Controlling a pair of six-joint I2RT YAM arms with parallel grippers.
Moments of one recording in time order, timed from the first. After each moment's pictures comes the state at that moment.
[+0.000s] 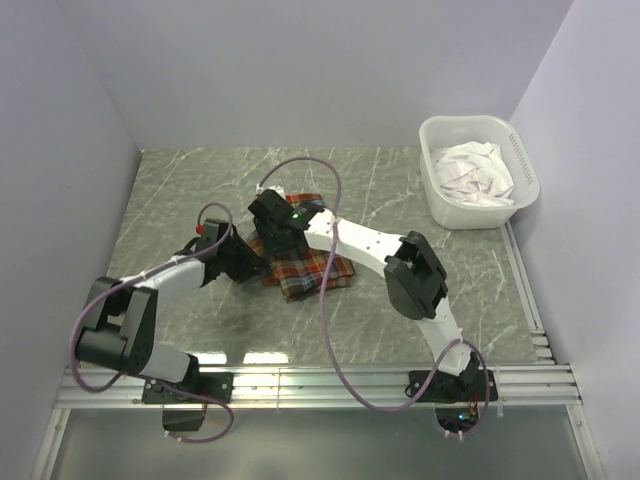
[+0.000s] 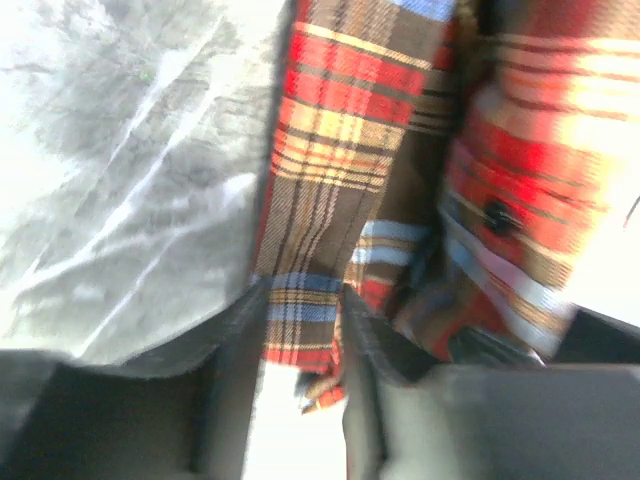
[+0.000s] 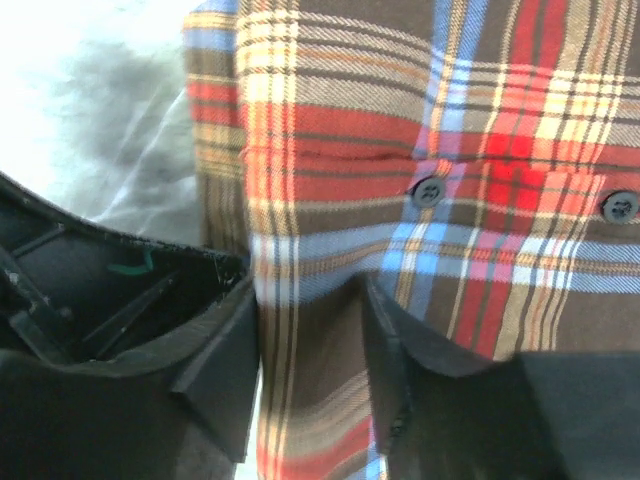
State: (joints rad) left arm -0.26 1.47 0.63 -0.08 0.19 -1.02; right arm 0.94 2.18 1.89 -0.71 0.24 0.48
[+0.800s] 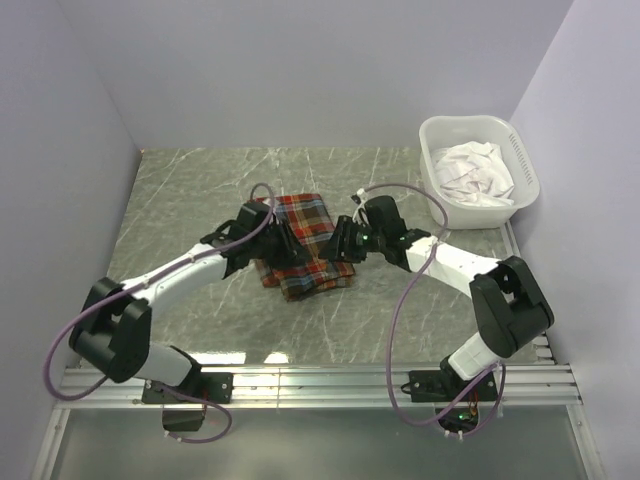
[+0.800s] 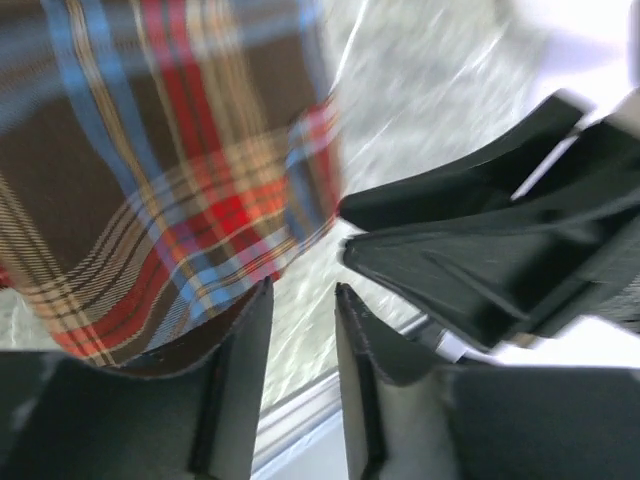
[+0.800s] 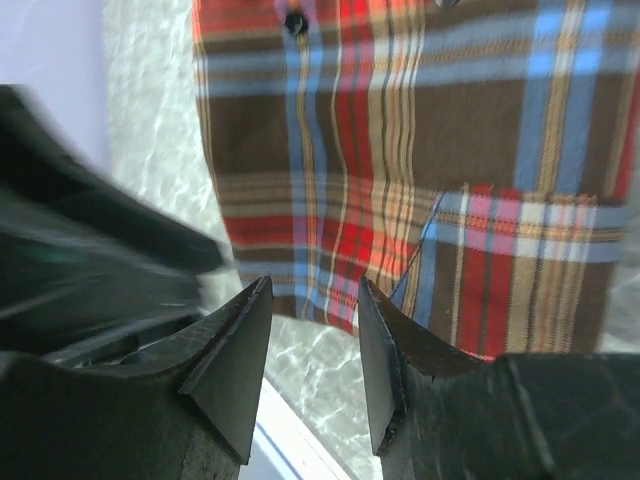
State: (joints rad) left arm -0.55 1.39 0.92 -0.23 0.26 -0.98; right arm 0.53 1.55 0.93 -0.06 -0.44 0.71
